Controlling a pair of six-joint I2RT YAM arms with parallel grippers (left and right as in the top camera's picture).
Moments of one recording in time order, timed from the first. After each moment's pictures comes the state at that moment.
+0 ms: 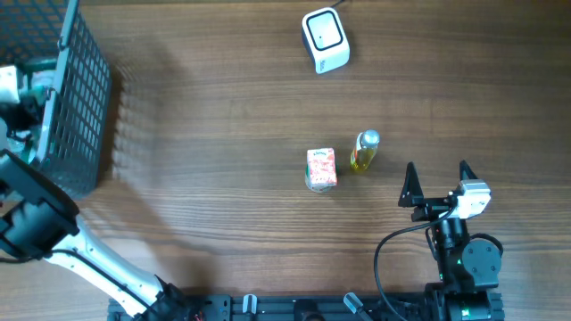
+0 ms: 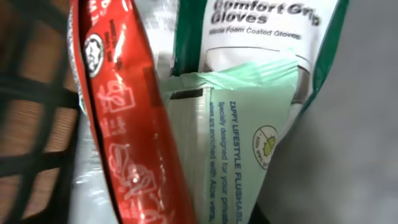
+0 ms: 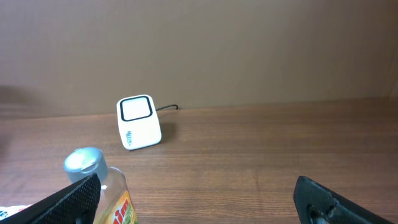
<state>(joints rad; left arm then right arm) 0.72 2.20 1.80 -0.62 0.18 0.43 0.06 0.02 0.01 0.01 0.01 0.09</state>
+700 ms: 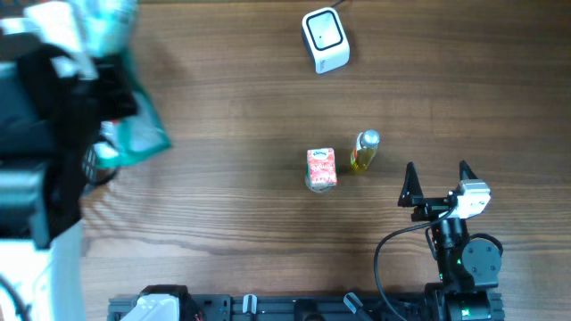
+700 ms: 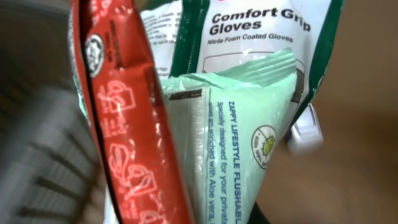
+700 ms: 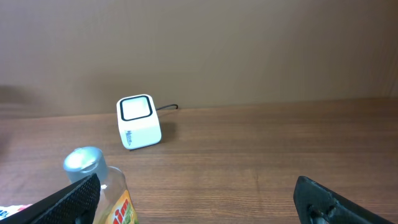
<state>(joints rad) -0.04 1.26 1.81 -1.15 -0.05 -0.22 0.06 0.02 0.01 0.01 0.01 0.09</state>
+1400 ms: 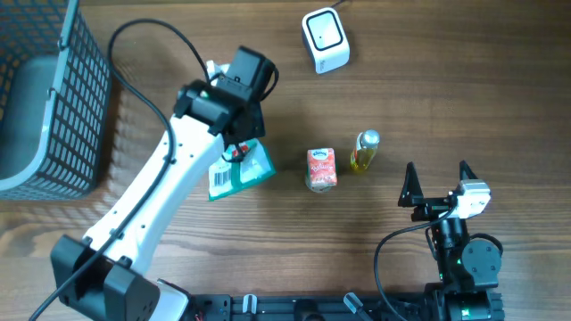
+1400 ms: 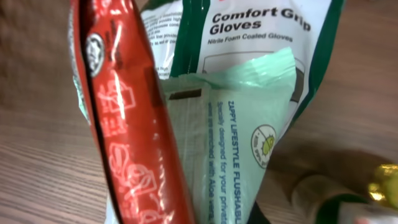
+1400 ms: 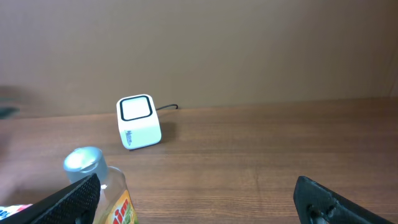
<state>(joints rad) -0.48 1.61 1.45 -1.10 -0.27 -0.64 0.06 0.02 0.01 0.01 0.01 0.09</state>
